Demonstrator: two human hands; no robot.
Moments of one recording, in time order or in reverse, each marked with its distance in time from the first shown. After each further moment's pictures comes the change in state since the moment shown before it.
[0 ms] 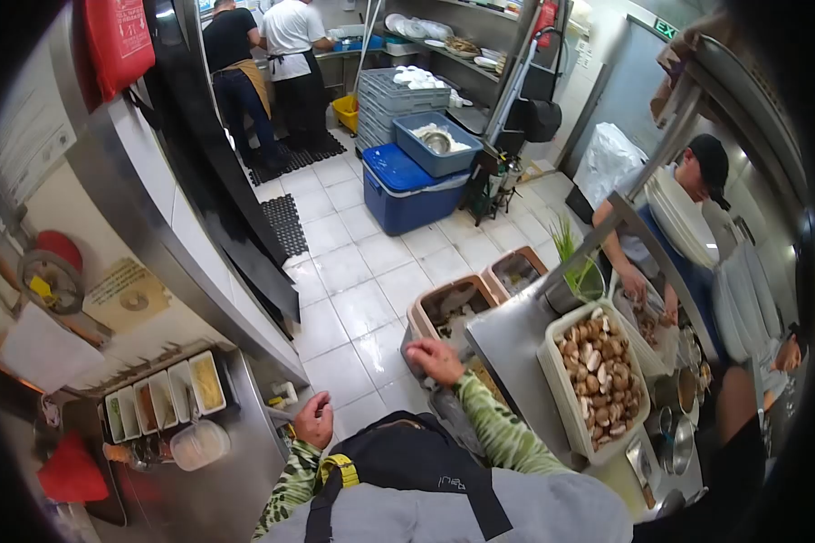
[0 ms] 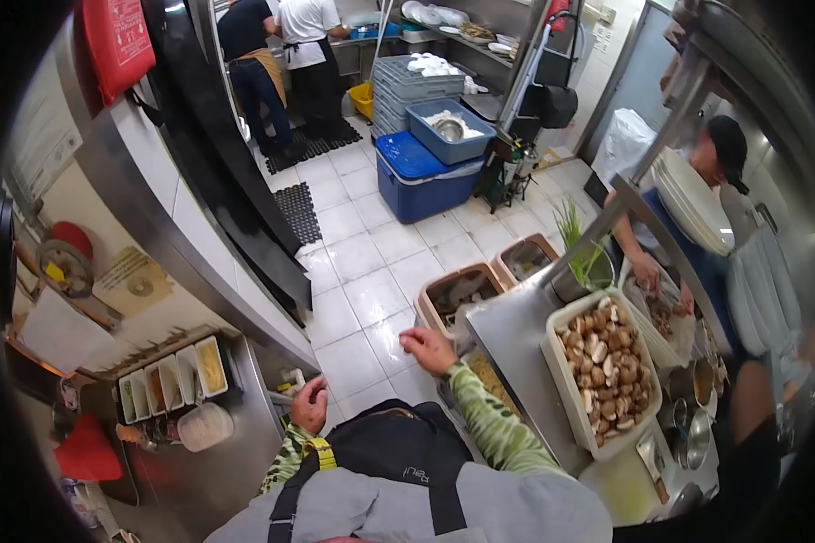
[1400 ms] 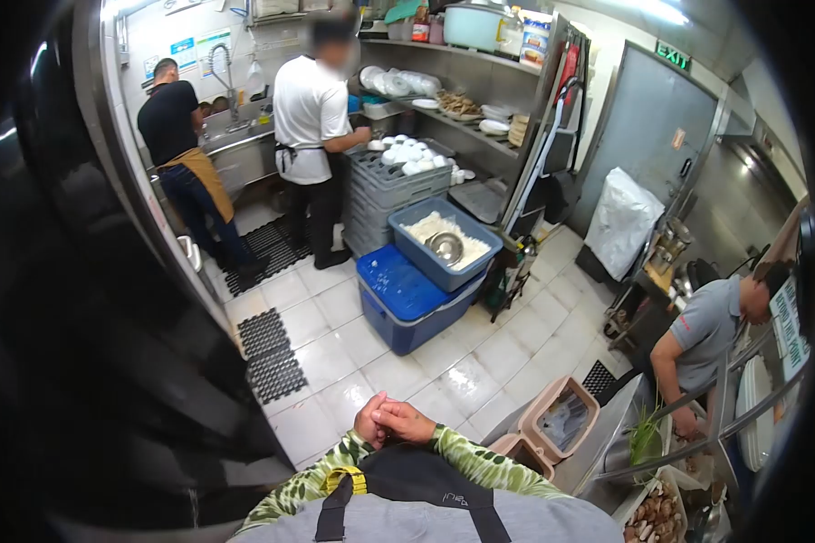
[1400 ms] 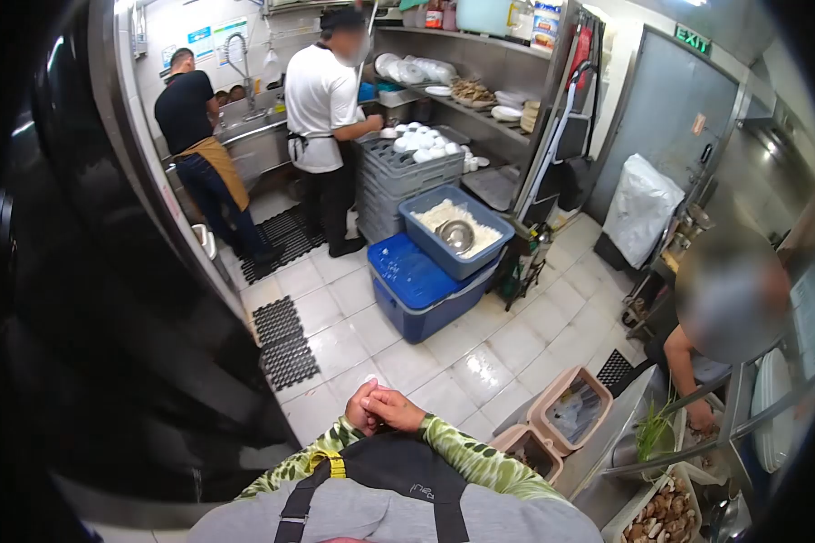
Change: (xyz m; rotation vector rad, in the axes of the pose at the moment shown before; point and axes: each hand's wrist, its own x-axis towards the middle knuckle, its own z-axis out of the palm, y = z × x) left_hand 0.649 0.114 0.137 -0.867 -0.723 -0.625; right_hand 0.532 -0.071 -0.066 0.536 -0.369 0.061
